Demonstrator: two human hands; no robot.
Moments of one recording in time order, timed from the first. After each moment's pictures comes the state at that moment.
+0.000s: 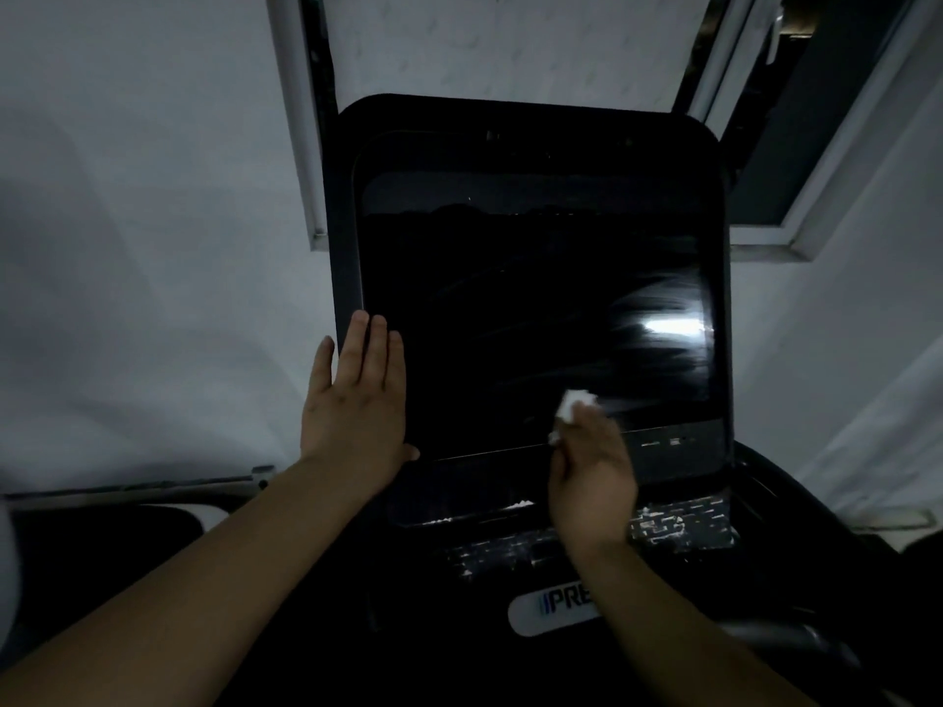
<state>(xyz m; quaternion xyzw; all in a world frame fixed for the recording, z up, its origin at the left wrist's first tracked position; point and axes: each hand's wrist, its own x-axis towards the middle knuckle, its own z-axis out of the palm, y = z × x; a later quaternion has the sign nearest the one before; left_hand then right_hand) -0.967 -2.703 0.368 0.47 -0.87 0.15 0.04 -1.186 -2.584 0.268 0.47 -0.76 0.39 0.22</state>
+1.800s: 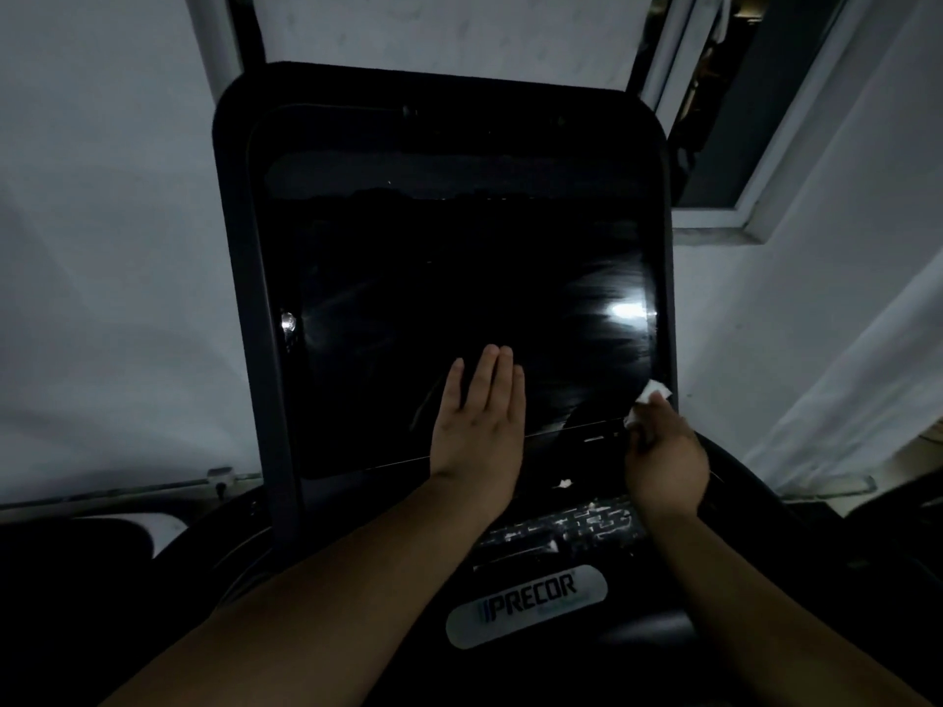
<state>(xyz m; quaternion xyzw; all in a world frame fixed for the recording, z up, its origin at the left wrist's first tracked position) -1.129 -2.642 0.333 0.34 -0.93 0.11 0.04 -1.327 -2.534 0.277 0.36 -0.84 0.35 0.19</state>
